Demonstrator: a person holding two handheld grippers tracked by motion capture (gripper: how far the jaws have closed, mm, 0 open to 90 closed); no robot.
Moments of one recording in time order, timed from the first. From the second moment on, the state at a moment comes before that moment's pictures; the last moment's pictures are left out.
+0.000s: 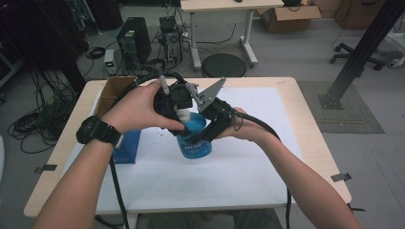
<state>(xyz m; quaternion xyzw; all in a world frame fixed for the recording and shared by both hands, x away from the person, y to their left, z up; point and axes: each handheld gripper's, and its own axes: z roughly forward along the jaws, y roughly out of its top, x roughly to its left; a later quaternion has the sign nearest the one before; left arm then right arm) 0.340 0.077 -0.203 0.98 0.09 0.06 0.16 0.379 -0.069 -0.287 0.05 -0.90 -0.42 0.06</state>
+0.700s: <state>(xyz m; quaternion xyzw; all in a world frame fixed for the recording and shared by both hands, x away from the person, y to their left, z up) 0.356 0.096 -0.169 0.96 0.25 0.06 0.10 0.393 -0.109 -0.293 -0.02 -0.94 -0.35 0.03</state>
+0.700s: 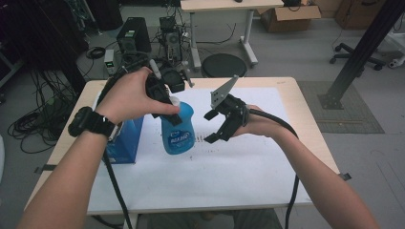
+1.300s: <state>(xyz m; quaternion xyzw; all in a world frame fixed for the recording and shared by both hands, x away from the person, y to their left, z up) 0.374 0.192 -0.089 0.79 0.58 0.14 0.11 0.406 -0.223 -0.310 -0.10 -0.98 -0.14 -0.07</state>
